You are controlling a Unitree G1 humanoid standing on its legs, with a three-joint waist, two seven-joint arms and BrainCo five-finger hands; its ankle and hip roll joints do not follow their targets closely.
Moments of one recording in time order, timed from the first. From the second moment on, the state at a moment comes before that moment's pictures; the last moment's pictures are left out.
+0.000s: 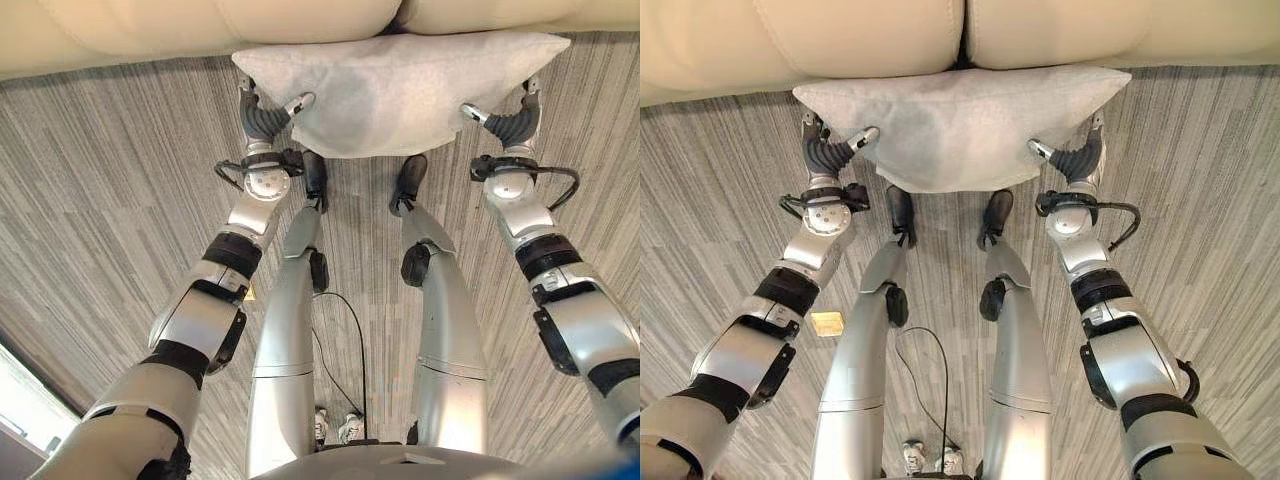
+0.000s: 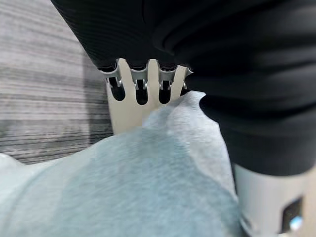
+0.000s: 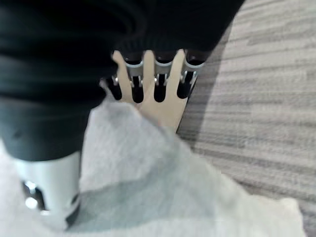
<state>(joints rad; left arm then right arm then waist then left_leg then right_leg) -0.96 0.35 -0.35 0.72 -0.34 -0.21 0.59 -0.96 -0.44 0.28 0.82 0.14 -0.16 -0.59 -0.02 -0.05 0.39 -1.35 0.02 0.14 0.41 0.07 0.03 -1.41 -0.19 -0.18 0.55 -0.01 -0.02</state>
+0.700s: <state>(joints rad) -1.16 0.29 -0.43 0.79 -0.52 -0.20 0.57 -1.17 -0.45 0.38 0.90 0.33 -0.16 -0.55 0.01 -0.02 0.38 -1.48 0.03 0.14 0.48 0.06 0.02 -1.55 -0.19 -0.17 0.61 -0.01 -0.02</state>
